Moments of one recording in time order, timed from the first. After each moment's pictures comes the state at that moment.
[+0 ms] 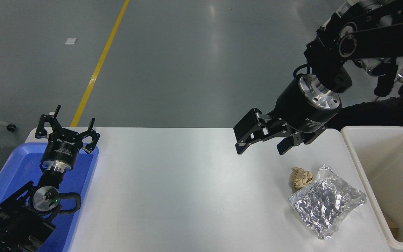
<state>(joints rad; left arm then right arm) -0.52 0.26 -0.97 -0.46 -0.11 -0.69 -0.40 2.44 -0.19 -1.16 1.58 0.04 0.78 0.10</state>
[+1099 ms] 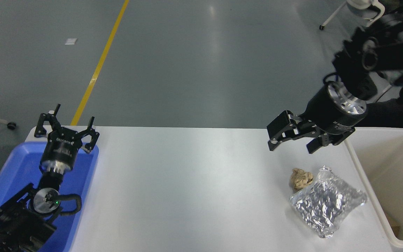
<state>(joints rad) -0.52 0.26 -0.97 -0.46 -0.11 -0.69 -0.40 2.16 -0.49 -1.26 1.45 -0.19 0.72 0.10</state>
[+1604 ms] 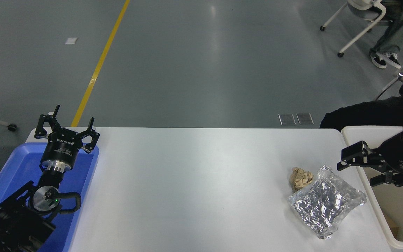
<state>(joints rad) -0.52 0.26 -0.97 -0.46 -0.11 -0.69 -0.40 1.51 -0.79 -1.05 1.11 -0.33 0.61 0.09</state>
